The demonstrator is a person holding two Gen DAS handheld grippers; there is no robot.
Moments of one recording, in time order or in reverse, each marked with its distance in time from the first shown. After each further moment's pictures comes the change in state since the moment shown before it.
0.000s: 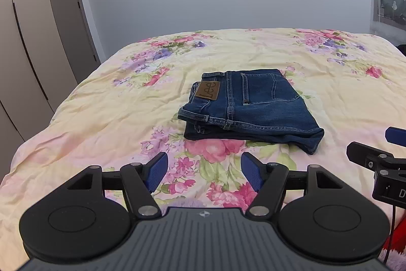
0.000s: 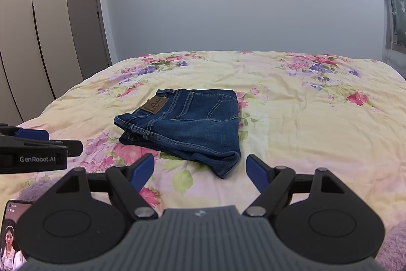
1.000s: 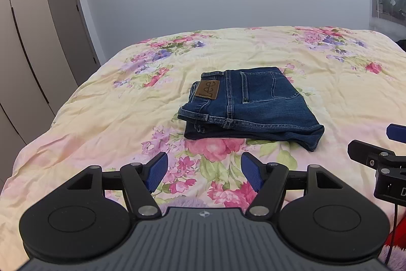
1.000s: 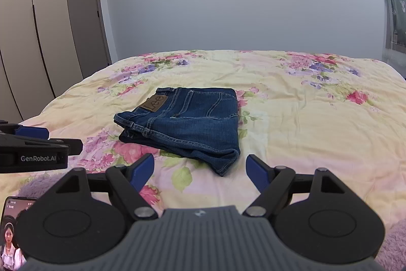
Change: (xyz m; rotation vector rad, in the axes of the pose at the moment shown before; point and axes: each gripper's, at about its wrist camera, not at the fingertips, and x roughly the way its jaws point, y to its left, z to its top) left arm 0.000 -0.003 -0.001 0.016 0.000 0.008; right arm 0.000 -0.002 -0.002 0.000 0.003 0.001
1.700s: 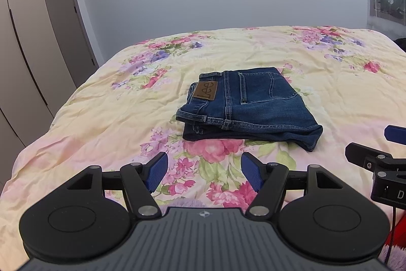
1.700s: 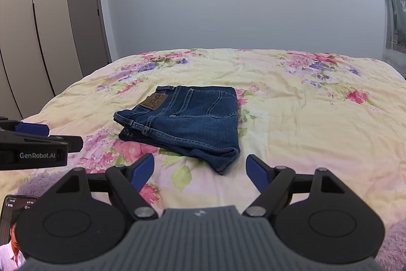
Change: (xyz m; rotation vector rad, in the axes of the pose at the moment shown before) left arm -0.001 0.000 0.001 0.008 0.001 -0.006; right arm 0.000 0.000 -0.001 -0.003 0.007 0.000
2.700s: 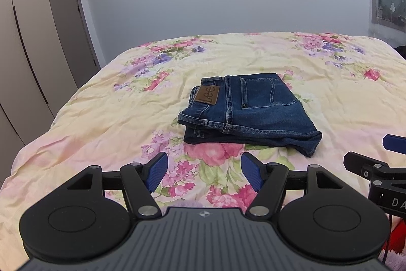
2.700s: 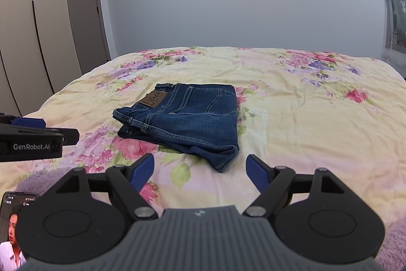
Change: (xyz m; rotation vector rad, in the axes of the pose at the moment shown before) left arm -0.004 0.007 0.002 -0.026 -0.020 -0.009; right arm 0.000 -0.001 -0.001 -0.004 0.007 -0.001
